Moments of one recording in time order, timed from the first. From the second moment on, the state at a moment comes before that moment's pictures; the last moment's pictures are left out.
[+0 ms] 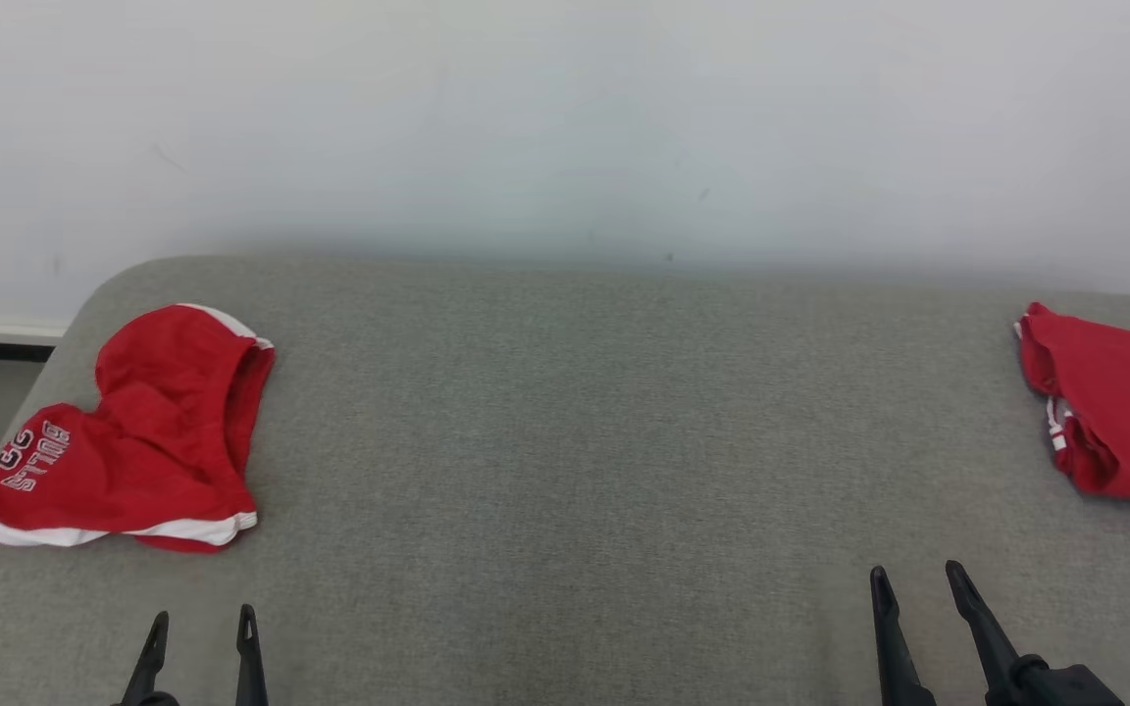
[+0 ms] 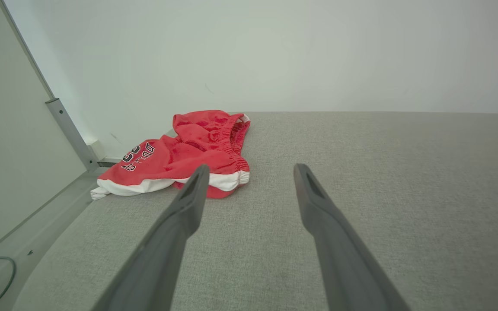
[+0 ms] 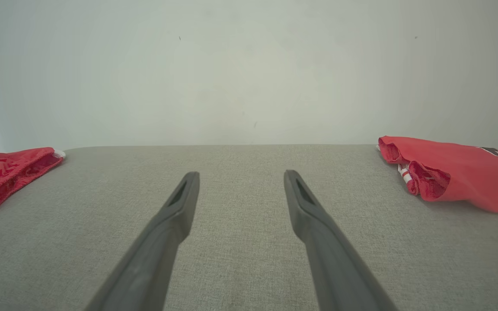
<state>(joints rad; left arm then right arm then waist) 0.08 0.15 -0.02 0.13 -0.12 0.05 -0.17 0.12 -0.08 -0.04 0.10 0.11 0.13 -0.26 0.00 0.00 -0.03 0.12</state>
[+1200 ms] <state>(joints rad) 0.08 0.16 -0.01 0.14 -0.16 0.09 -0.18 0.11 -0.06 -0.05 0.07 0.10 0.13 -0.24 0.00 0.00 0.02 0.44</state>
